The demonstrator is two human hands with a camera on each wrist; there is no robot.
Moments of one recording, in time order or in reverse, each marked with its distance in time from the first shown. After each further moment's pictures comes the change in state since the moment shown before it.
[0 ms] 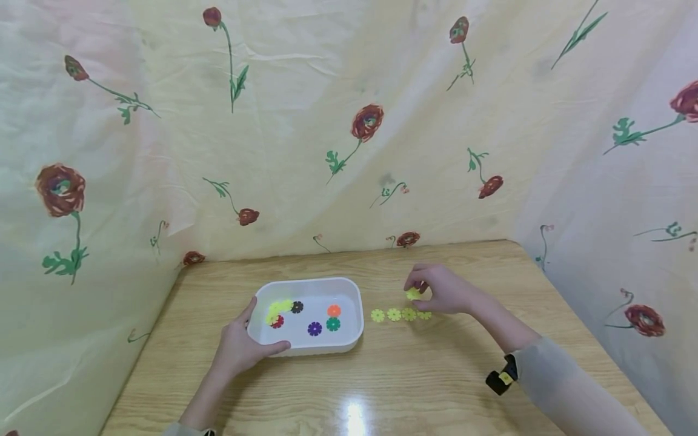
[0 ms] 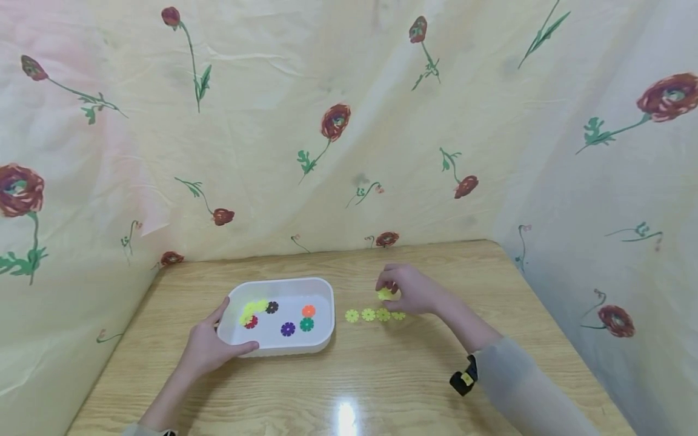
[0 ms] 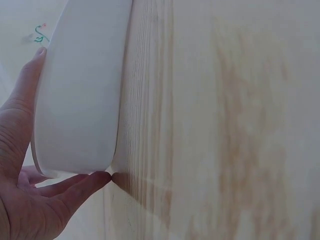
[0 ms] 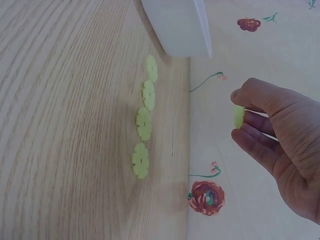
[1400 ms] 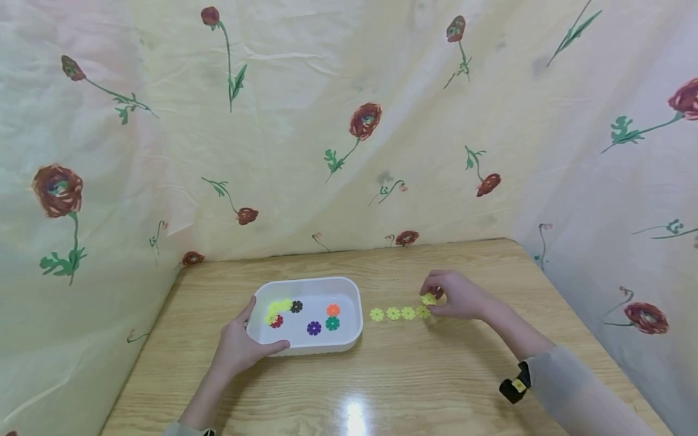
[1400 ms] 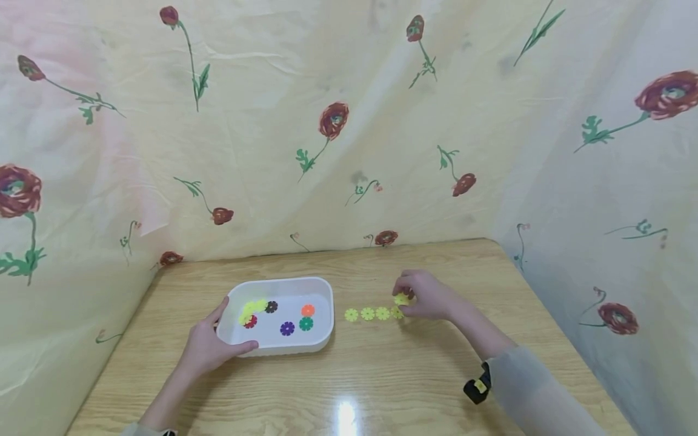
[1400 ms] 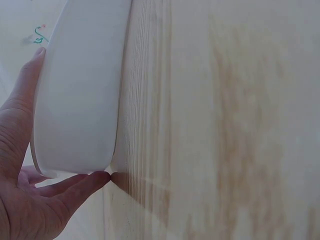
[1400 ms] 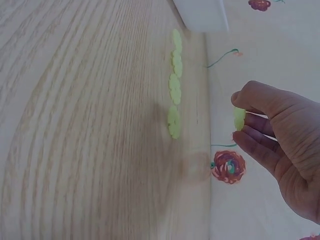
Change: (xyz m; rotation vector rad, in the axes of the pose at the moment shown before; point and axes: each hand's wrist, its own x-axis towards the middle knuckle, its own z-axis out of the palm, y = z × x) left_hand 0.000 -0.001 0.000 -0.005 -0.001 0.011; right_hand -0.033 0.025 0.007 -0.009 0.008 0.067
